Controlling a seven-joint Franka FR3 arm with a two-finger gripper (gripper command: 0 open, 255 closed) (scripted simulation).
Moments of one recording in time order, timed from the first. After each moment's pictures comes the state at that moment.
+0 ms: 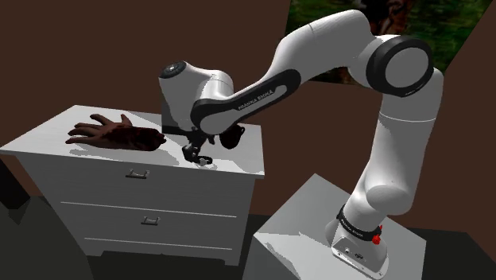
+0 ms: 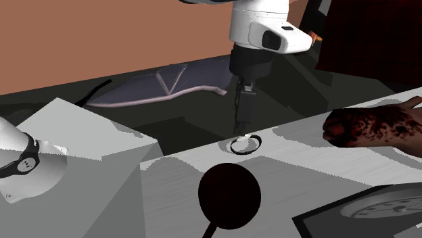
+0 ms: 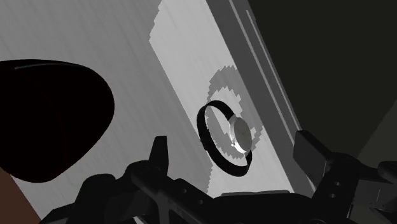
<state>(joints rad) 0.17 0.26 0.45 -1.88 -0.45 1.93 0.54</state>
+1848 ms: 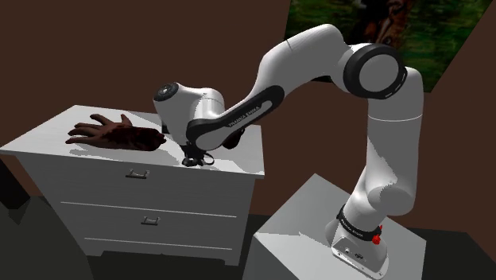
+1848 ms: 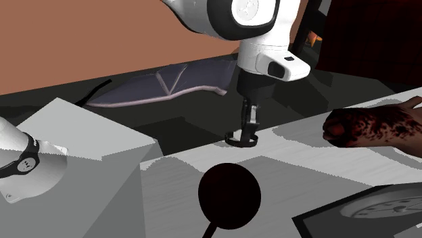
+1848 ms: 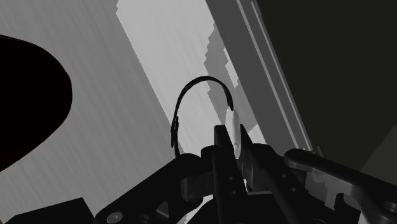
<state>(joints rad) 0.21 0.39 0.43 -1.84 -0.54 1.99 0.59</state>
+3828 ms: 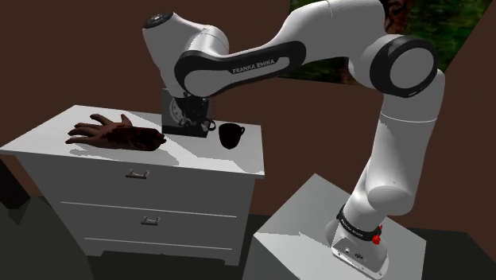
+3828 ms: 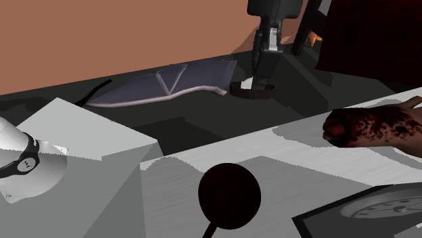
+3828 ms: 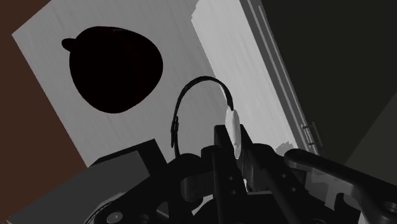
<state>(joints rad) 0.20 0.25 0.46 -1.63 -0.45 1.69 0.44</state>
